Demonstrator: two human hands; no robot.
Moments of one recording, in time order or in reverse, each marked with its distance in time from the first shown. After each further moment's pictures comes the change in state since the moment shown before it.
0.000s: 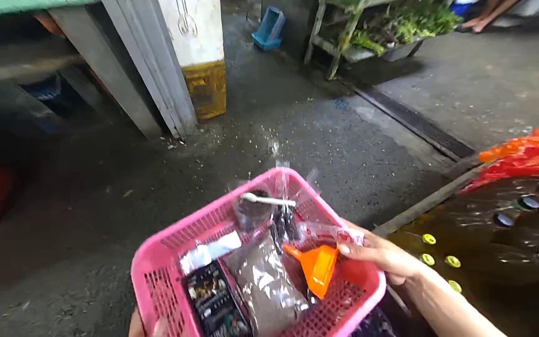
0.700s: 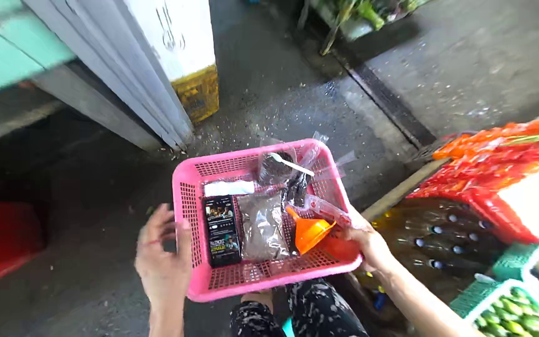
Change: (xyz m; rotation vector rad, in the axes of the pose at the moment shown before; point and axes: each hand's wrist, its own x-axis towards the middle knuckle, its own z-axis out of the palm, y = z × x) left_hand 0.318 0.360 0.136 0.804 -0.085 0.360; right_hand 0.098 -0.321 0.062 0.241 0.587 -0.046
